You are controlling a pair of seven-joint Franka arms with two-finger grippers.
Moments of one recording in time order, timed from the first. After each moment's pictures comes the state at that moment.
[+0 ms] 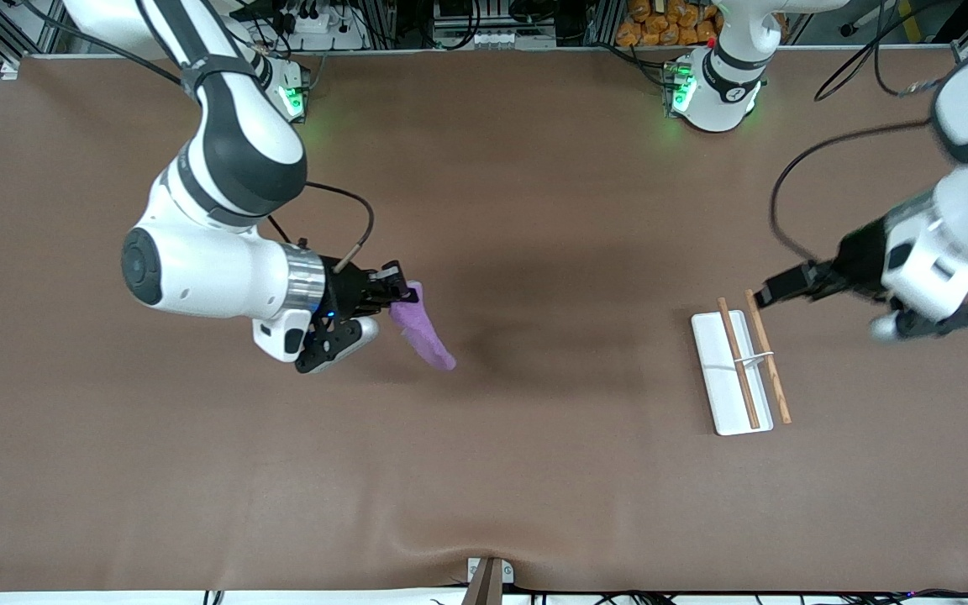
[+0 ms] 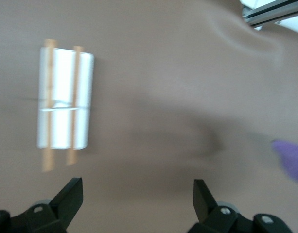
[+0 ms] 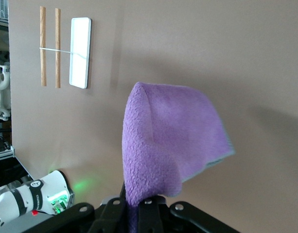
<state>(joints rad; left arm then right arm) -0.08 0.23 -0.06 -1.57 -0.37 1.85 -0.28 0.39 0.48 0.04 -1.38 0.65 1.84 -0.06</state>
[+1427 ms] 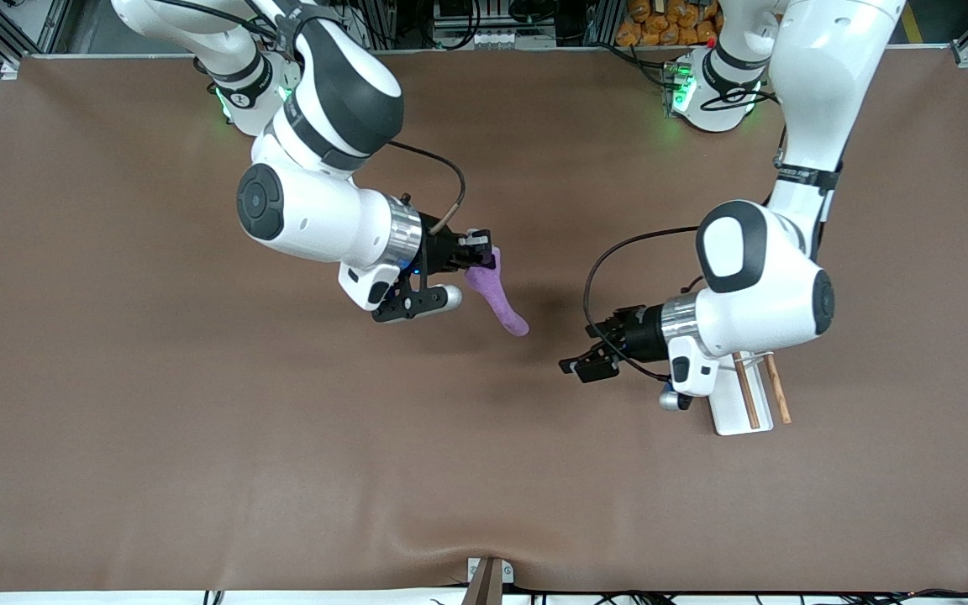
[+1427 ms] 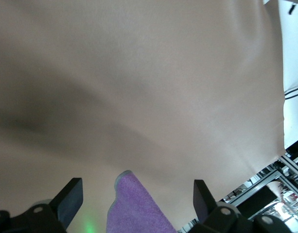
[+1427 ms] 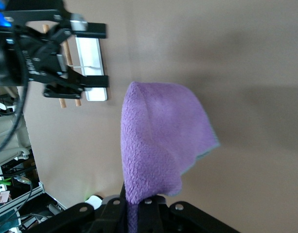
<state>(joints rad) -0.33 0.54 -0.06 -1.56 -0.87 2.16 -0.72 0.57 0.48 0.04 -1.38 0.66 2.00 0.31</state>
